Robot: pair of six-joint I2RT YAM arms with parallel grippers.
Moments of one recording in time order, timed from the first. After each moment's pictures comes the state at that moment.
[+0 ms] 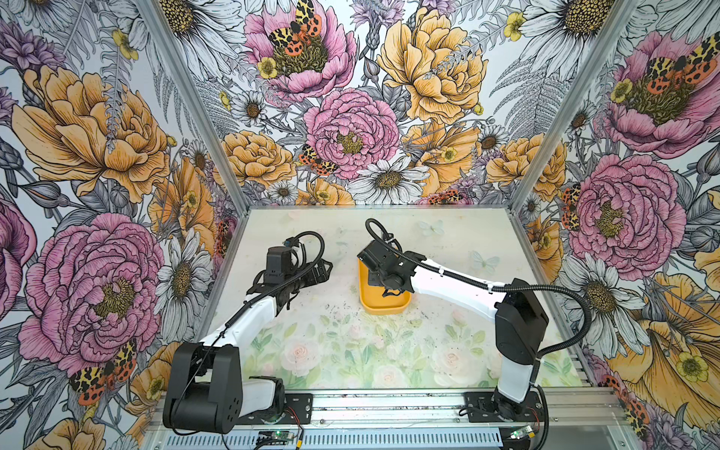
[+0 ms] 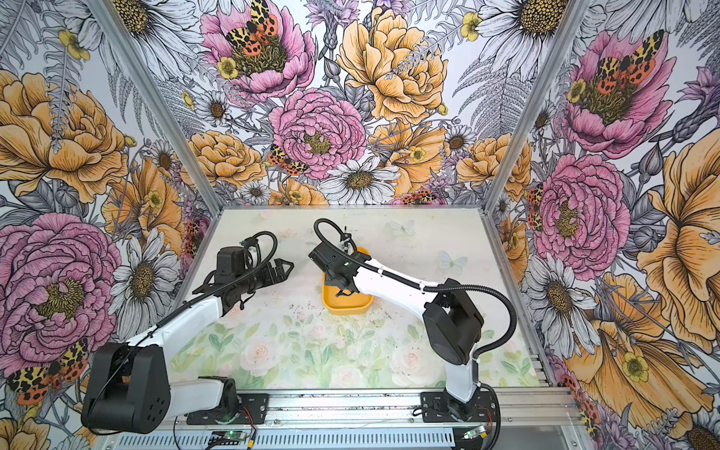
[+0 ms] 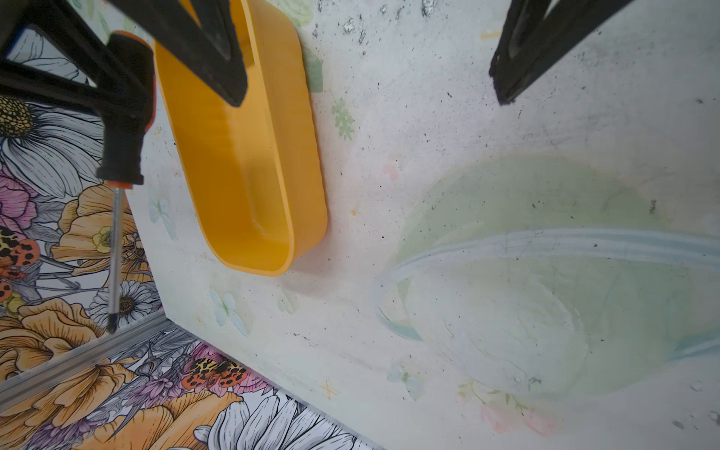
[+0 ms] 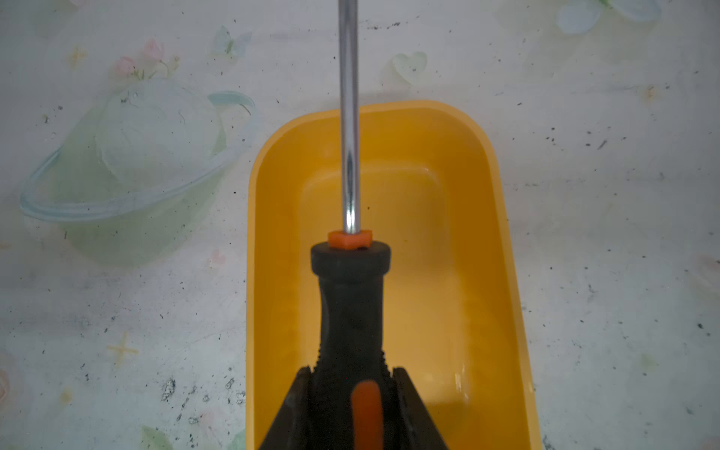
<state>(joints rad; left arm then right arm) -0.11 1.28 0.70 -0.09 0.35 -0.42 0.88 1.88 1.53 -0.74 0.36 0.82</state>
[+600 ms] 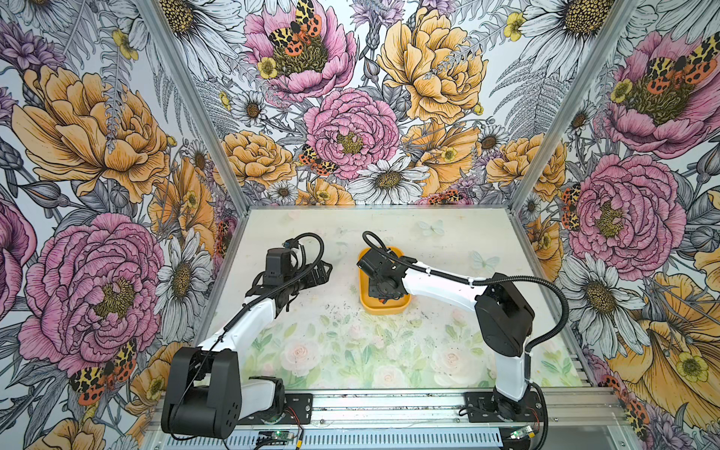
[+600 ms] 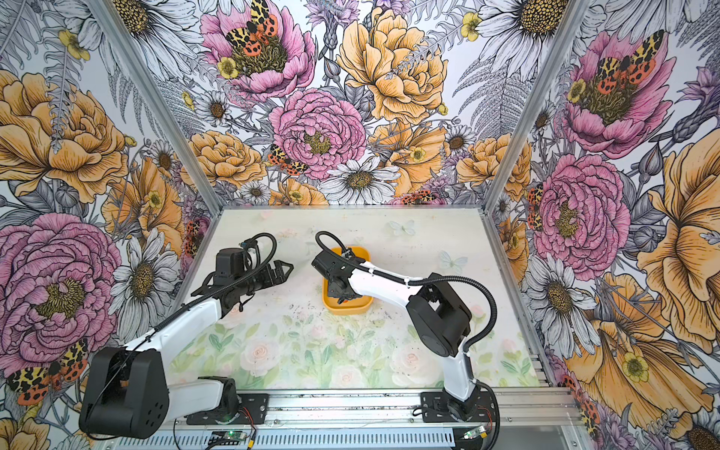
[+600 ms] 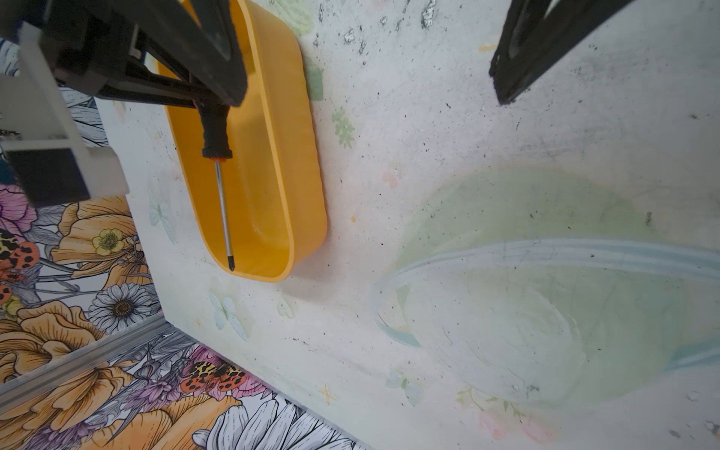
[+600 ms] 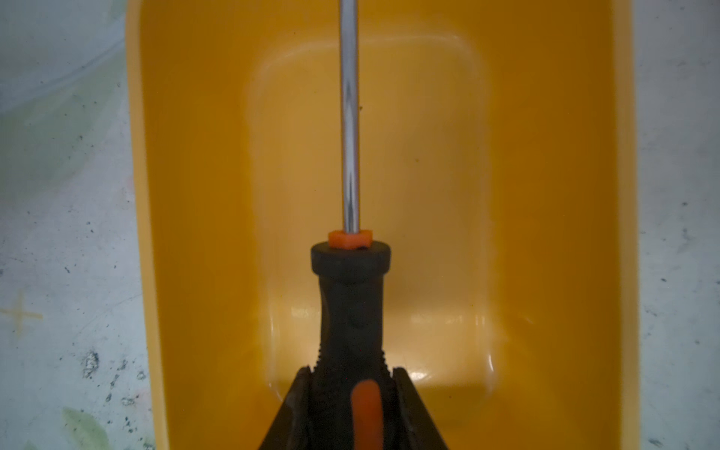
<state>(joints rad) -0.11 1.26 0.69 -0.11 0.34 -0.42 0.85 1.97 1.49 -0.76 0.23 0.83</state>
